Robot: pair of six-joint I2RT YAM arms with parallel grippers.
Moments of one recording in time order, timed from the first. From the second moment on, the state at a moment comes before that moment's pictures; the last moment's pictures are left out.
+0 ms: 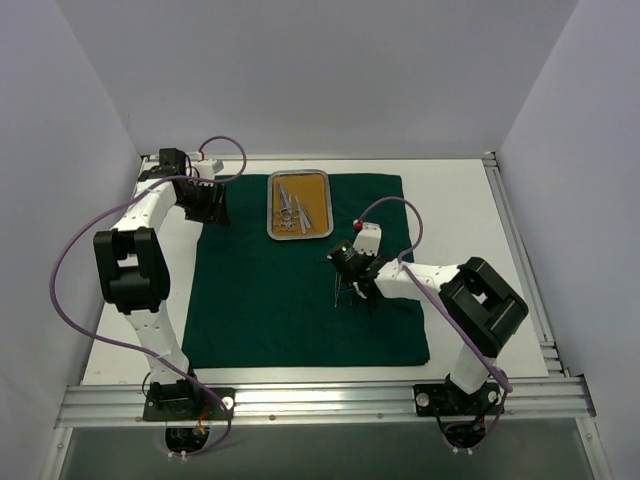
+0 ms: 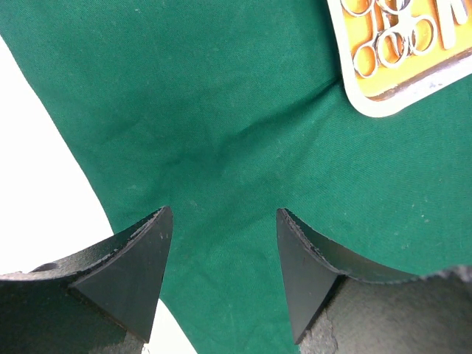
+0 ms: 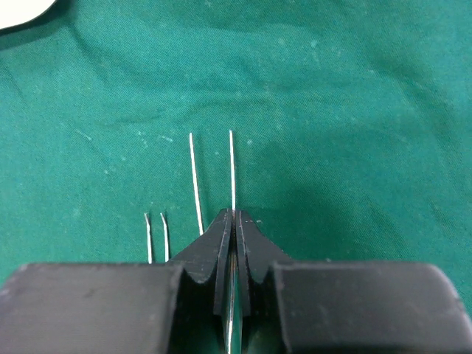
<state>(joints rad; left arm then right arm) 0.05 2.00 1.66 -0.79 0.42 0.22 0.78 1.72 0.88 -0.16 0.56 0.80</state>
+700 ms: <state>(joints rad) 0.05 2.00 1.66 -0.79 0.42 0.22 0.79 1.72 0.85 -0.16 0.59 0.80</state>
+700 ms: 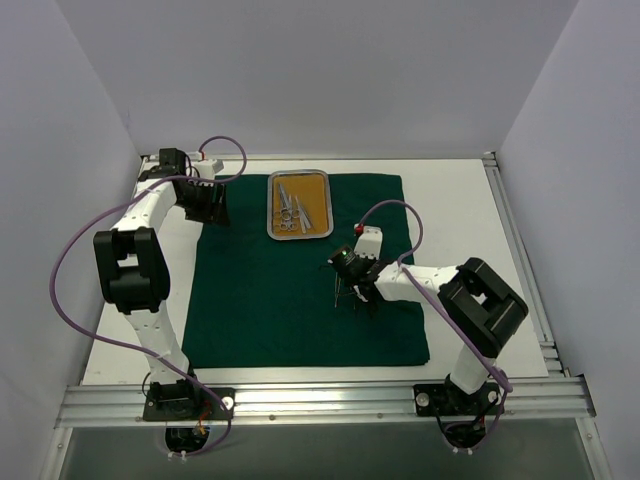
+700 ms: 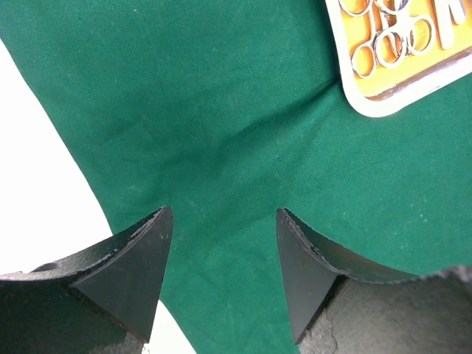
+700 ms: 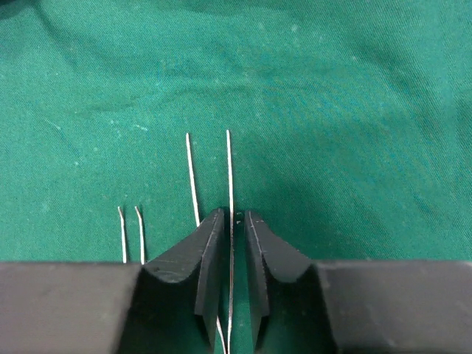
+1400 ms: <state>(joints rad) 0.05 2.00 1.66 -0.79 0.42 0.22 0.77 1.56 1.16 -0.26 0.58 0.59</state>
